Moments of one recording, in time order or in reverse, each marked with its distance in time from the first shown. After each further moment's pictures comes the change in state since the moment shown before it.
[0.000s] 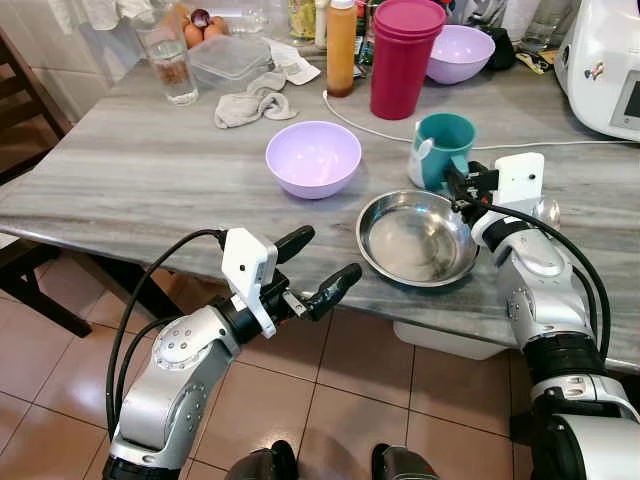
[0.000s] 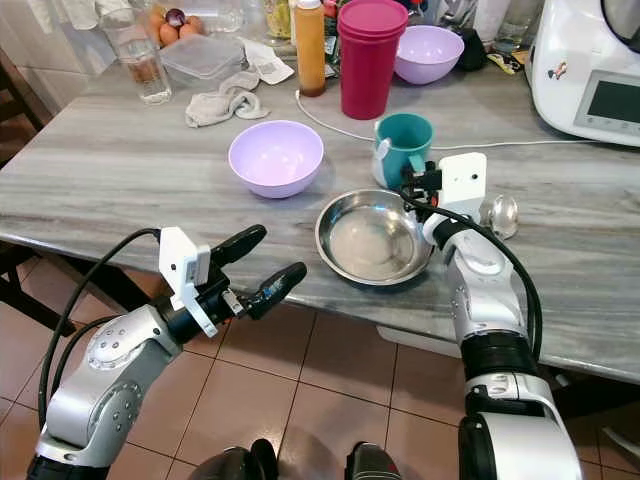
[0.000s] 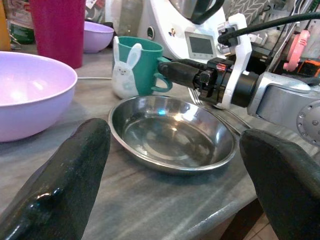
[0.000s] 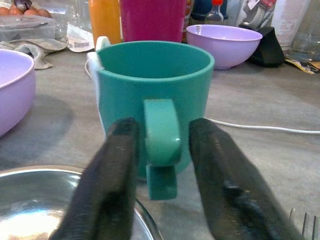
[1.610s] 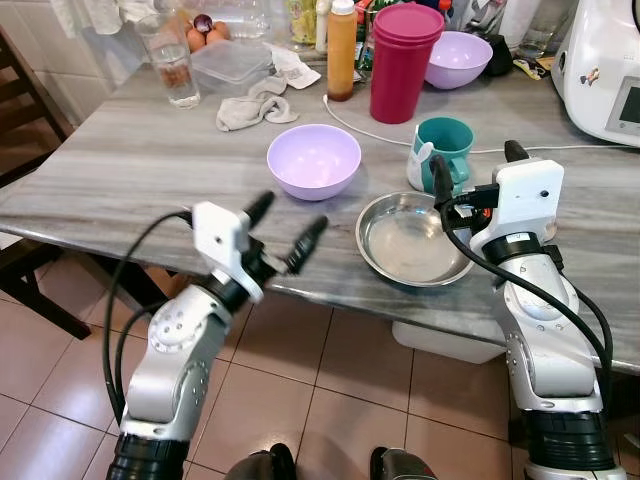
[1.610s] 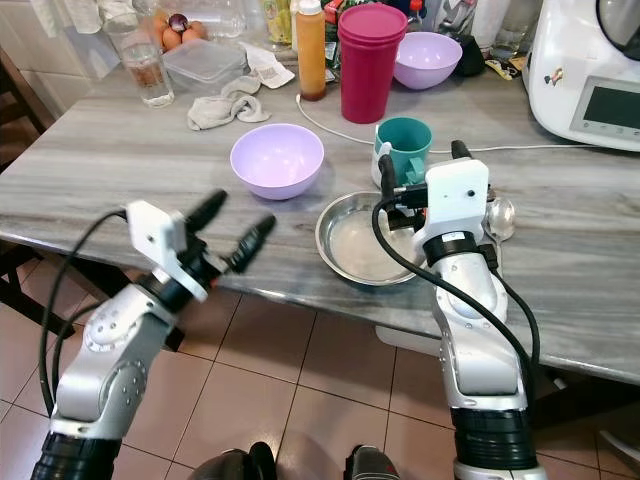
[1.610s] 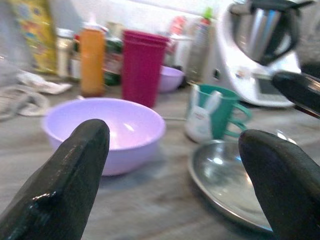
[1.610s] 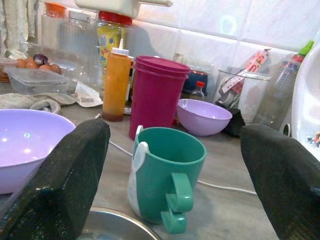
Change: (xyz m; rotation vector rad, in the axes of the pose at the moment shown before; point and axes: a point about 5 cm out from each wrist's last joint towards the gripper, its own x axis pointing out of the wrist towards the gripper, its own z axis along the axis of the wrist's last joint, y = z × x) left arm 0.005 0.035 0.015 0.072 -0.138 0.287; right arm -0.049 0.041 0.045 -0.172 -0.192 -0.115
